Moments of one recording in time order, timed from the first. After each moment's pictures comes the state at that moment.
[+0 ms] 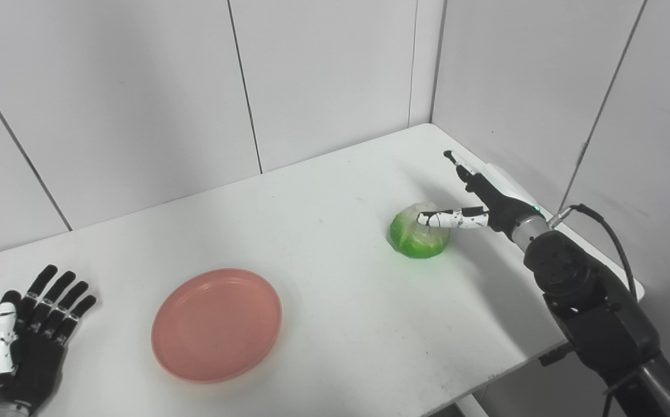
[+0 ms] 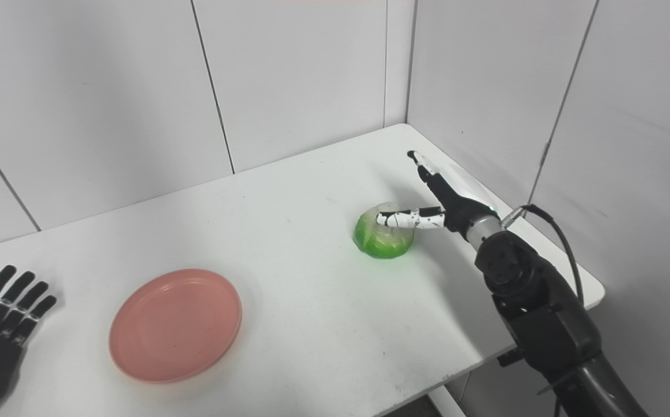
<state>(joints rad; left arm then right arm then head) -0.45 0.23 0.22 0.65 -0.56 0.04 -0.49 -0.20 -0.58 -0.14 -0.12 -0.39 0.39 0.25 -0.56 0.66</state>
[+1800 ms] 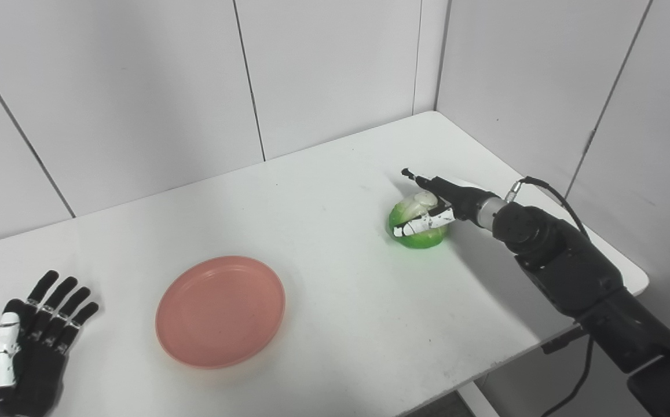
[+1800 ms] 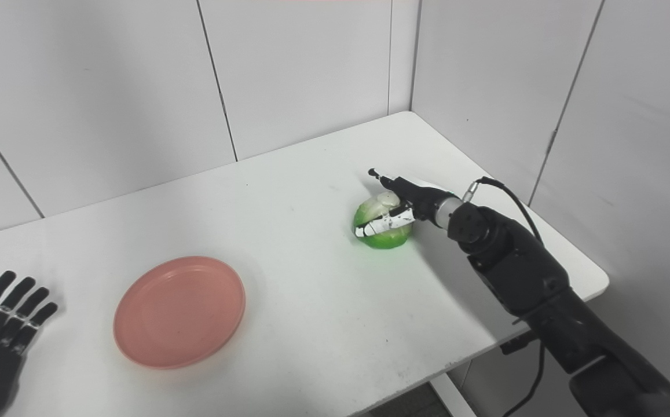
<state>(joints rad) -0.32 0.22 0.20 0.42 -0.55 0.12 -0.45 -0.36 -0.68 0.09 0.11 -0.33 0.39 0.39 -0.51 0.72</state>
